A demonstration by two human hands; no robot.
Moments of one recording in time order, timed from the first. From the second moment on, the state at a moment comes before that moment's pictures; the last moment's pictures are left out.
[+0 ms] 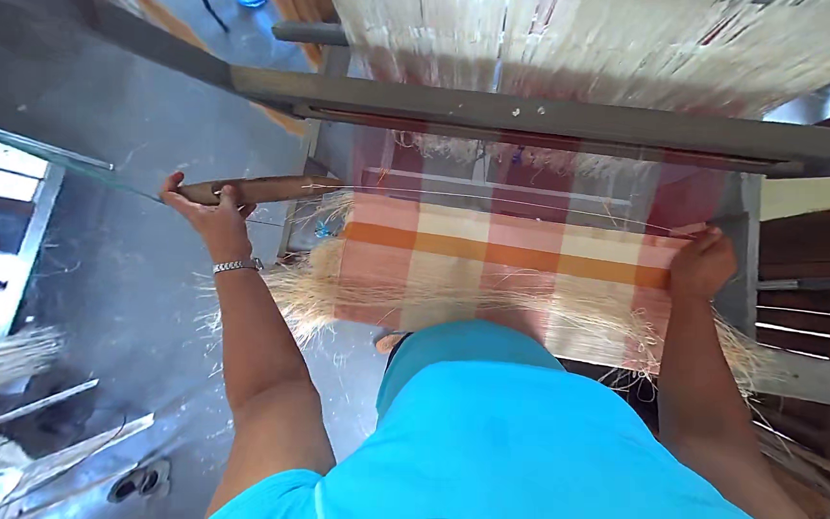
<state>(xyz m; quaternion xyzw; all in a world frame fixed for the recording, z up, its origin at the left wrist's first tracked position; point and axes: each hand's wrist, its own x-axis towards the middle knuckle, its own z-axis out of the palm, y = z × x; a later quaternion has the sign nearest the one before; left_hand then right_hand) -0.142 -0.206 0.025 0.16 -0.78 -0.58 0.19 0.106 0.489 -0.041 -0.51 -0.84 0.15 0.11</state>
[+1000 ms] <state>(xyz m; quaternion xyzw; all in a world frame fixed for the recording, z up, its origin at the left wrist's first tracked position) 0.007 -0.135 0.102 0.19 -0.82 -0.50 0.21 0.167 0.558 -0.007 -0.59 -0.78 0.19 0.08</state>
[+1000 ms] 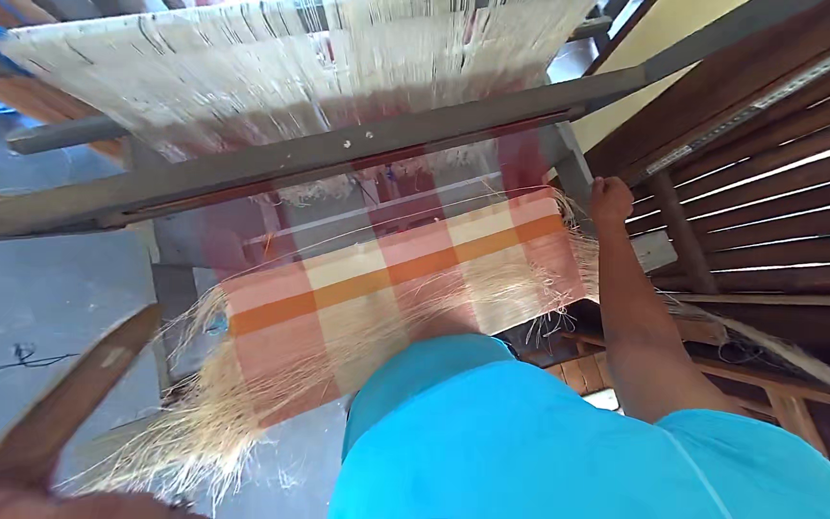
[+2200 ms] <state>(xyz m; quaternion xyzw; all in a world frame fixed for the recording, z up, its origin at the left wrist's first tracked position) -0.043 -0.057 -0.034 -0.08 -0.95 -0.25 0.15 0.133 0.559 0.007 -0.43 -0.82 0.37 -0.03</state>
